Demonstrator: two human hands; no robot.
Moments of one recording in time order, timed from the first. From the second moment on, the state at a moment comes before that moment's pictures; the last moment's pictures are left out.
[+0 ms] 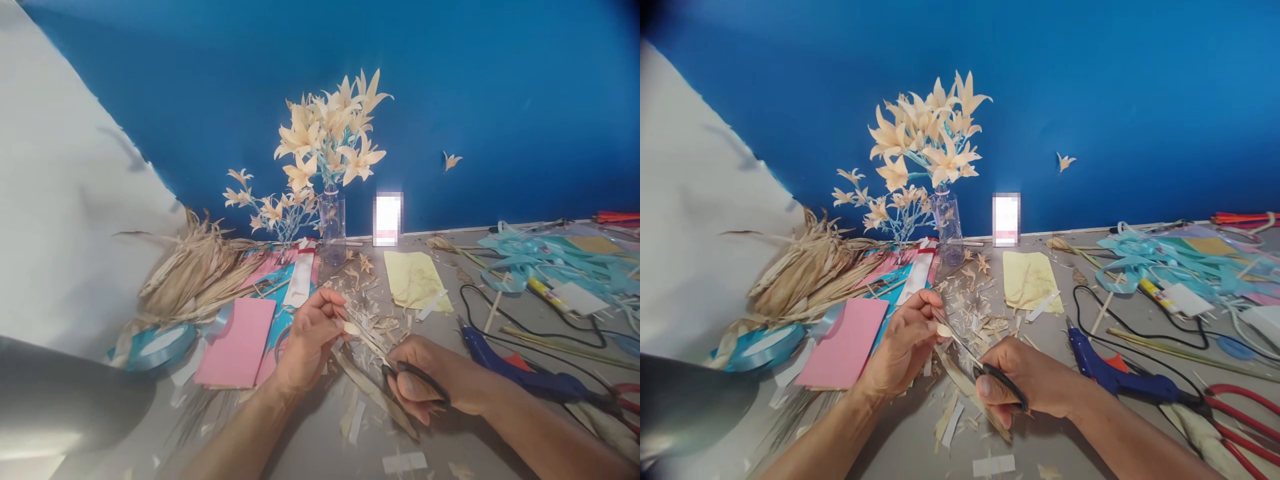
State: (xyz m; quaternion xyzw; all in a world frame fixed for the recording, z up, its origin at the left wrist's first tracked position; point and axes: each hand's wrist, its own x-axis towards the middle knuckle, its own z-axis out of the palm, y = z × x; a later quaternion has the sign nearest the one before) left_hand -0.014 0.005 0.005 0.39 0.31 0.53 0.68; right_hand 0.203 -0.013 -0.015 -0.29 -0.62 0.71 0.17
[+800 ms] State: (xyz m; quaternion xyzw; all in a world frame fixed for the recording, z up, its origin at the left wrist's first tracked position) left_hand -0.018 0.002 0.006 0.43 0.35 0.54 0.64; right_hand 0.201 -0.014 -0.006 -0.29 -0.66 0.68 0.15
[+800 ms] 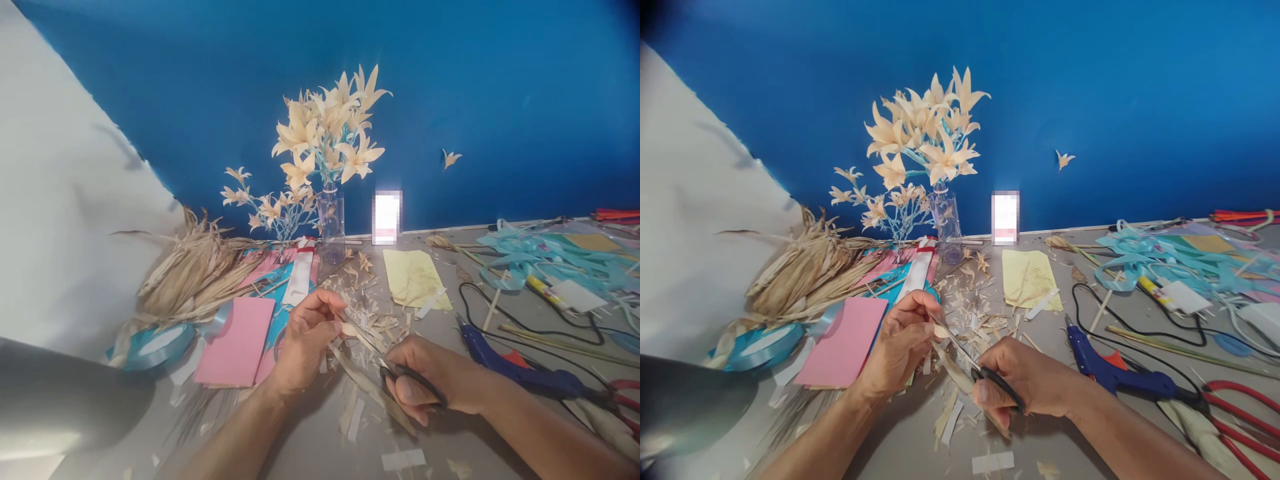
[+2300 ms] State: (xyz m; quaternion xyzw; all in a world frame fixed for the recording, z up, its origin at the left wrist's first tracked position) left_hand -0.005 0.005 -0.008 0.32 0.35 0.52 0.71; right_hand 0.186 -0.008 -0.005 -0.44 -0.50 0.61 0.42
